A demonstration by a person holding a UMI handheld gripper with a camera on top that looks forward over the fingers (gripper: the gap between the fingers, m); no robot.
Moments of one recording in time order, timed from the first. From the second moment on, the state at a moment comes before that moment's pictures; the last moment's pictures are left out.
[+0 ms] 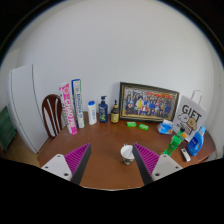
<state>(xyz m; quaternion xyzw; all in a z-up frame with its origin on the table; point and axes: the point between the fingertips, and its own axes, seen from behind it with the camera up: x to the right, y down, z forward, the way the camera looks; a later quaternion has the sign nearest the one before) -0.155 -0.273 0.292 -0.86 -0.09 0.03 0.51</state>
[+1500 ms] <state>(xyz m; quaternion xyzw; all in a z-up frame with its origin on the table) 0.212 -0.025 0.073 -0.83 0.01 -0.02 0.56</state>
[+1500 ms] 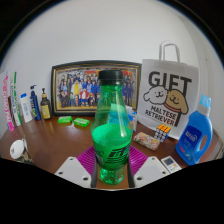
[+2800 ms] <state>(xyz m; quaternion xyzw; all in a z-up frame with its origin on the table) 0.080 -0.063 0.165 -0.46 -0.58 -0.63 0.23</state>
